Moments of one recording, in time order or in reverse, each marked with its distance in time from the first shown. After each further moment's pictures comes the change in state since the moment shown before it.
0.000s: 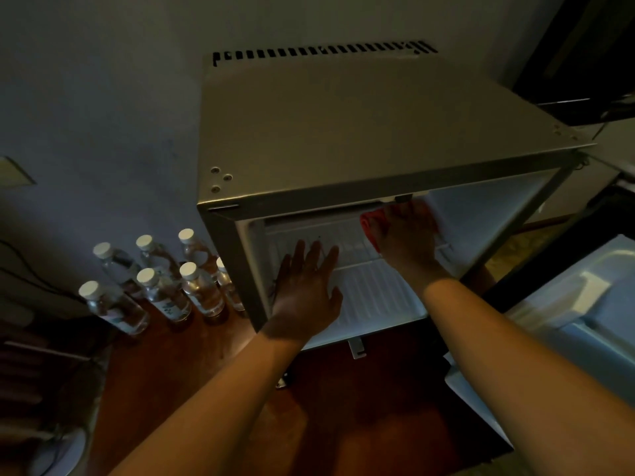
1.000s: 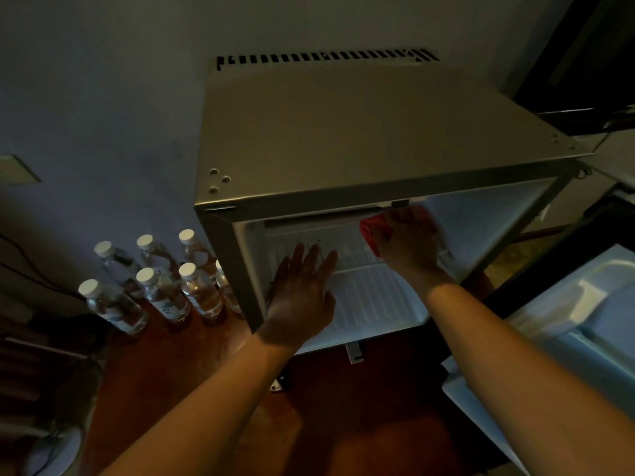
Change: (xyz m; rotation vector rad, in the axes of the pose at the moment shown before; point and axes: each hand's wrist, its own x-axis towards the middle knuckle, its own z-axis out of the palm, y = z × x) left_hand -0.002 0.000 -0.002 0.023 0.016 0.016; right_hand -0.002 0.007 -0.006 0.131 -0.013 -0.010
